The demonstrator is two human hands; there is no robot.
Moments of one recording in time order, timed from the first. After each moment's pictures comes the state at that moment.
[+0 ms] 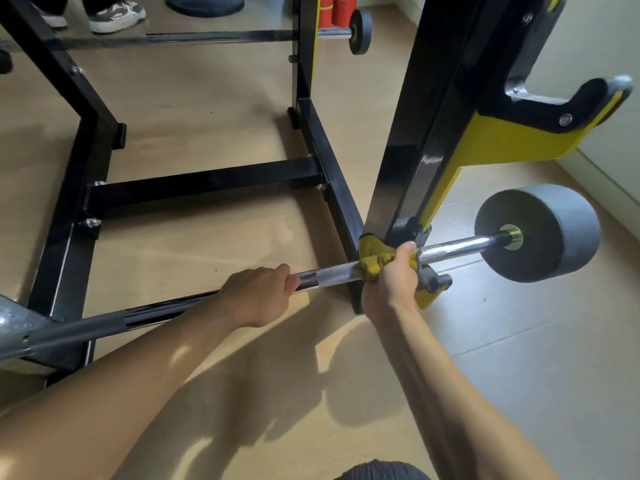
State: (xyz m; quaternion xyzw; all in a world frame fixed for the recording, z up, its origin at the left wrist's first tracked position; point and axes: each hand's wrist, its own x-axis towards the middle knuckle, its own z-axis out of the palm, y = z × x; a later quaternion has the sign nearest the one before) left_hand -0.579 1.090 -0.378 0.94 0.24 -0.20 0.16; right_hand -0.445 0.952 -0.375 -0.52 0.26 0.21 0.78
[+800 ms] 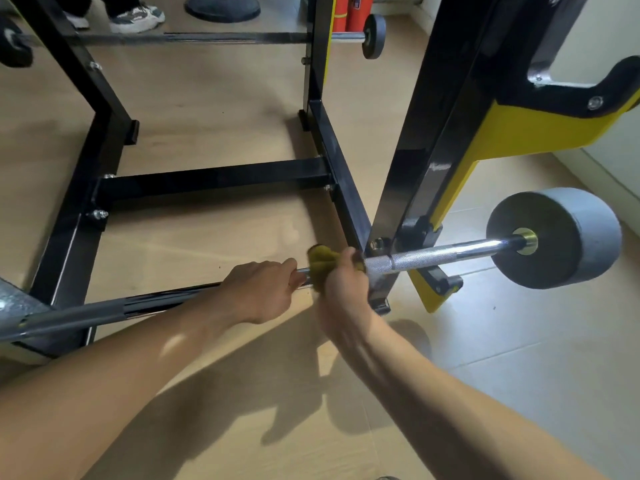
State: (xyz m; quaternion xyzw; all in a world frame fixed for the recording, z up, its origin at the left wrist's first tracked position) left_hand -0.585 1.091 -0.383 0.95 0.22 -0.16 0.14; right_hand -0.498 1.002 -0.400 -0.56 0.19 0.31 0.74
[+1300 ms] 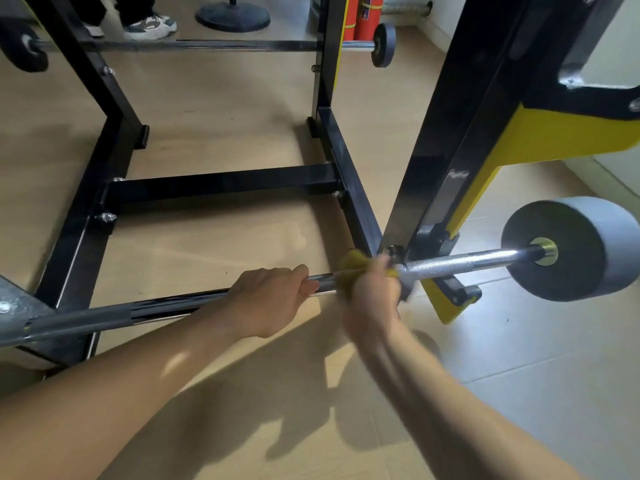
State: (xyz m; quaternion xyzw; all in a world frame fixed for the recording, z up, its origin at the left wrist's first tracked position) left_hand -0.589 1.090 -0.388 0.97 0.20 -0.12 0.11; right_hand -0.494 0.995 -0.391 -0.60 0.23 0.25 0.72
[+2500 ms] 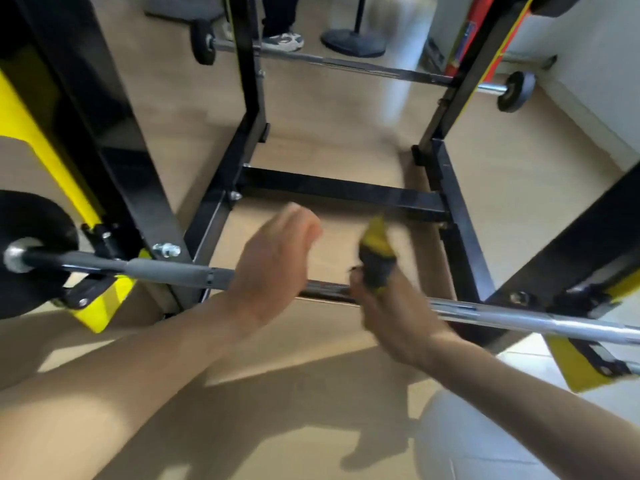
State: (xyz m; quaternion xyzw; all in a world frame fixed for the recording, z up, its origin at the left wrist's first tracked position) left_hand -0.727 1.172 -0.359 0.87 0.28 0.35 0.19; right_hand -0.591 1.039 -0.354 -0.76 -0.55 0.17 0.30
